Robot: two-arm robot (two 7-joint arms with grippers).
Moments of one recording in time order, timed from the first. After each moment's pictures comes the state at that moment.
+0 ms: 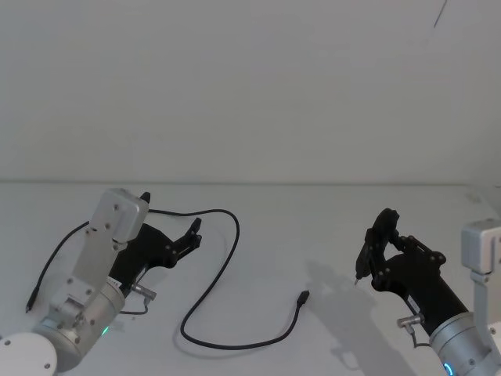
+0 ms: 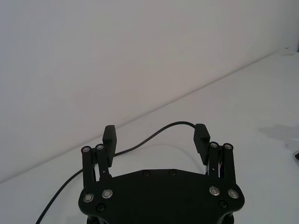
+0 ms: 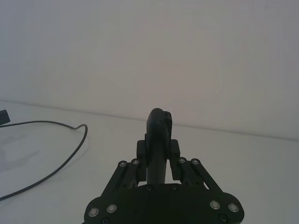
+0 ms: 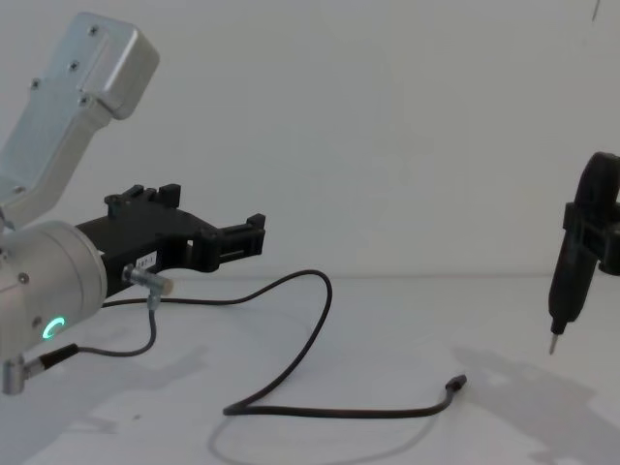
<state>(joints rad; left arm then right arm) -0.24 0.38 0.45 -1.63 -0.20 0.01 -0.01 -0.01 0.34 -0.23 -1.77 0.29 0.03 0.07</state>
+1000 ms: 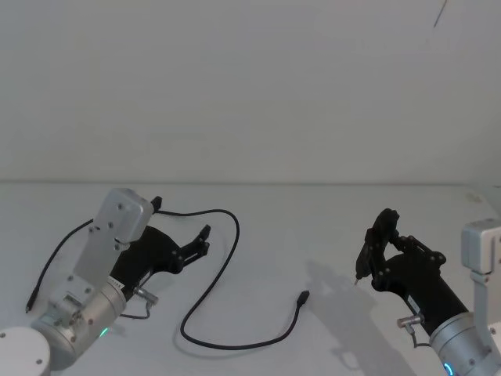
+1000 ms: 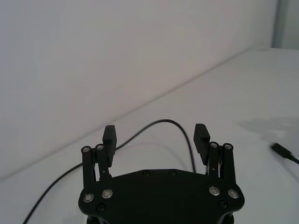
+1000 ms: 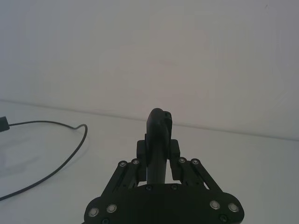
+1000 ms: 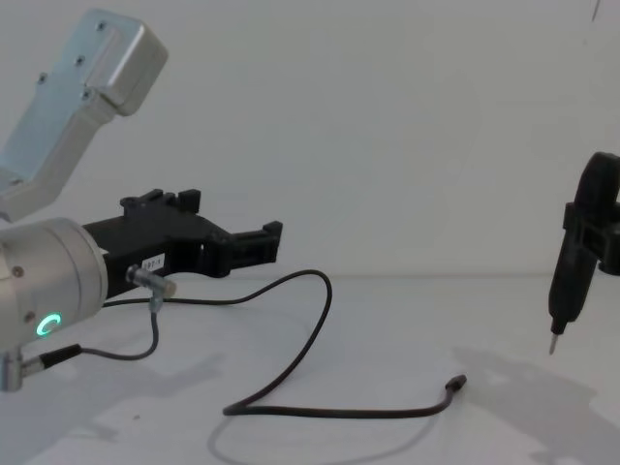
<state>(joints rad) -0.25 0.41 0.46 -1.64 -0.23 0.04 -0.10 -0.01 0.34 -0.23 -1.77 0.29 0.03 0.07</state>
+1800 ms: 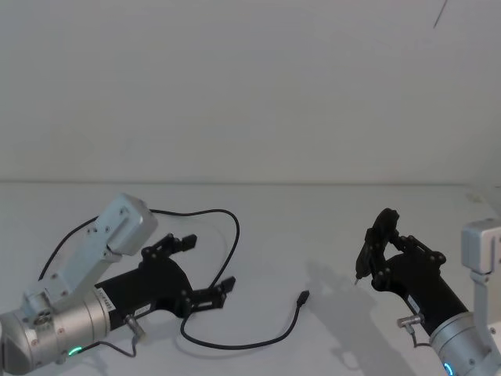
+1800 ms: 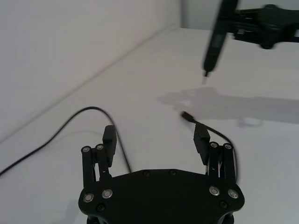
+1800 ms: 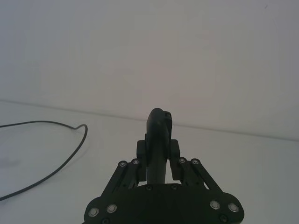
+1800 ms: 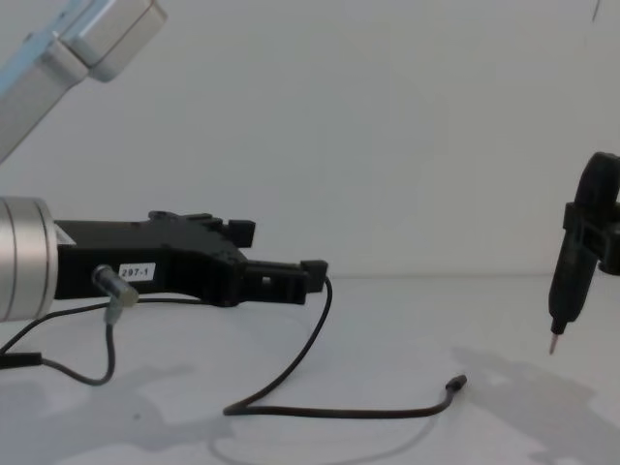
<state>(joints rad) -0.25 0.57 0.45 -1.78 -0.40 0.21 -0.43 -0.01 0.34 -0.23 -1.77 0.29 0.03 0.07</state>
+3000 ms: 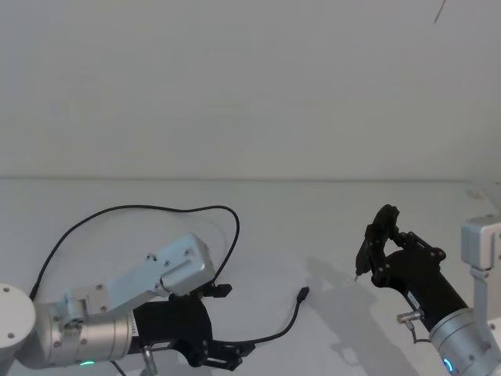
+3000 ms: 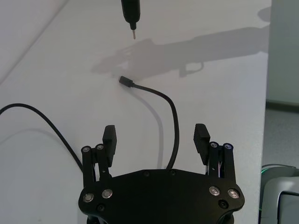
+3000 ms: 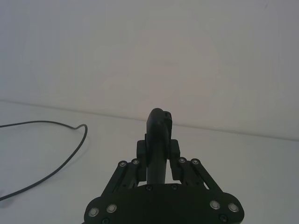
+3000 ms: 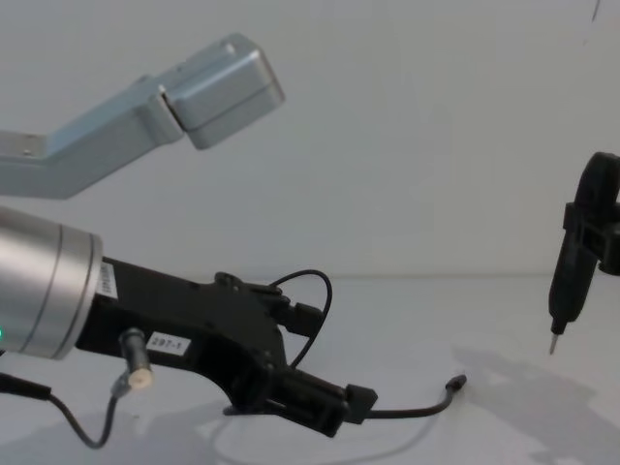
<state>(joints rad) -0.40 0.66 0.64 -1.80 -0.28 0.33 -0.64 -0.01 0.34 -0.23 -1.77 0.29 0.03 0.07</state>
